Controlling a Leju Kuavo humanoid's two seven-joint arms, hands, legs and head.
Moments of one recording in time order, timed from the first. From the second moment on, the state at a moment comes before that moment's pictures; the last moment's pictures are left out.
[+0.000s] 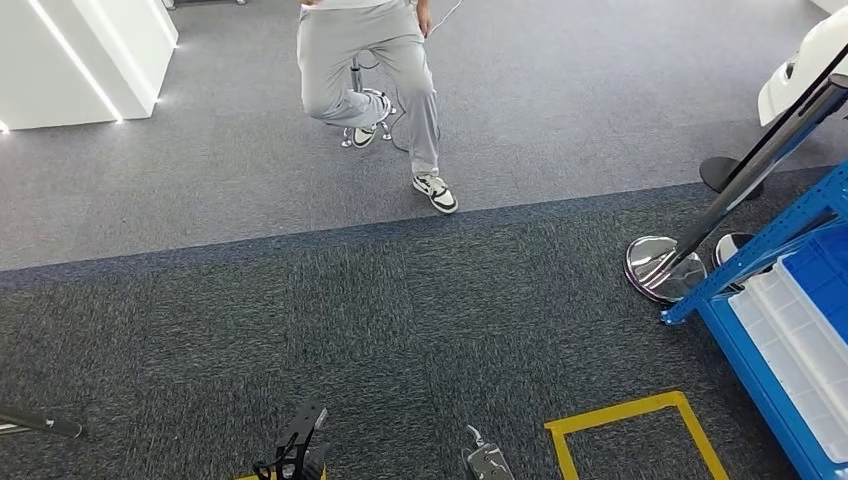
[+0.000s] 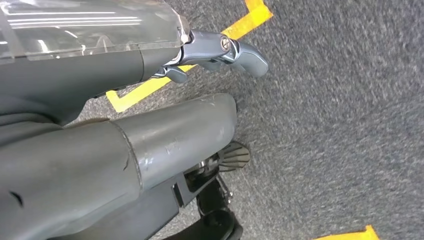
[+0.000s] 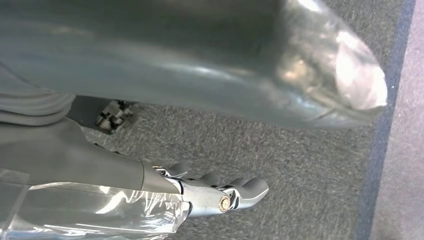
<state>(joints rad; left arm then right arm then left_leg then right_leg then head) -0.20 -0.24 0.56 -0.24 -0.67 0.02 0.04 0.09 0.16 0.31 -0.92 0.28 -0.13 -0.36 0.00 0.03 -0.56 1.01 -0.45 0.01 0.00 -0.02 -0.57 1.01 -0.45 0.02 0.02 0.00</state>
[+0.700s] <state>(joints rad) -0.20 -0.24 0.56 -0.24 -0.68 0.02 0.03 0.09 0.16 0.32 -0.91 0.37 -0.23 -0.35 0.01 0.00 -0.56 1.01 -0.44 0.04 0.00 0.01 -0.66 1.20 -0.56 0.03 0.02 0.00</state>
